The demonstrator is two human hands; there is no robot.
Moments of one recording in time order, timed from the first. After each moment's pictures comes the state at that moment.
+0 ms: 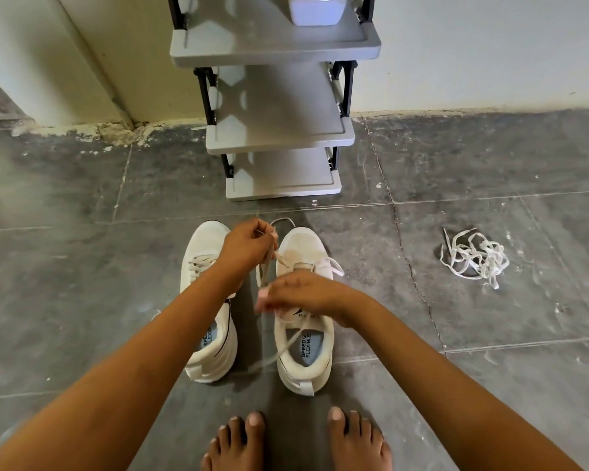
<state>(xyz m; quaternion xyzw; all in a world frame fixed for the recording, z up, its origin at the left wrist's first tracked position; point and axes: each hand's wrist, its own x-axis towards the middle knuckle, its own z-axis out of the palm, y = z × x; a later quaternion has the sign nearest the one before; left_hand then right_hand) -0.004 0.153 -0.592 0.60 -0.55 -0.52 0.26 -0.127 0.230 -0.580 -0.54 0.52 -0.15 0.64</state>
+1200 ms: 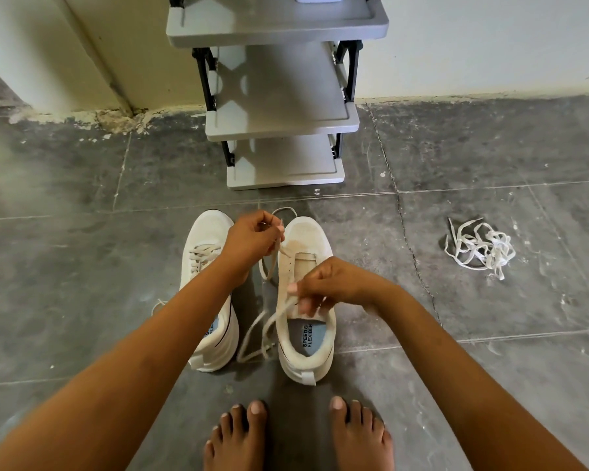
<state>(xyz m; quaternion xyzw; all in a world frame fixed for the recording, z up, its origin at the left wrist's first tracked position) -0.006 0.158 -0.595 0.58 -0.56 -0.53 0.27 -0.159 0.238 -0.581 -0.50 0.55 -0.17 0.65</state>
